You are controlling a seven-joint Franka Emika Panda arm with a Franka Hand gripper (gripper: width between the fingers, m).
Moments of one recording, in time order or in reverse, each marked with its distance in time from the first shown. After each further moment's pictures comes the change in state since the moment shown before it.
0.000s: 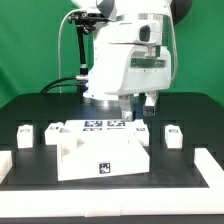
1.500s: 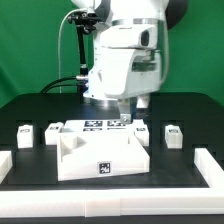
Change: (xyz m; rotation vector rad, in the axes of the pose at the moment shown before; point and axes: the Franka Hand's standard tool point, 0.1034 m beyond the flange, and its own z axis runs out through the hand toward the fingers) arm -0.027 -0.014 0.010 0.008 0.004 -0.215
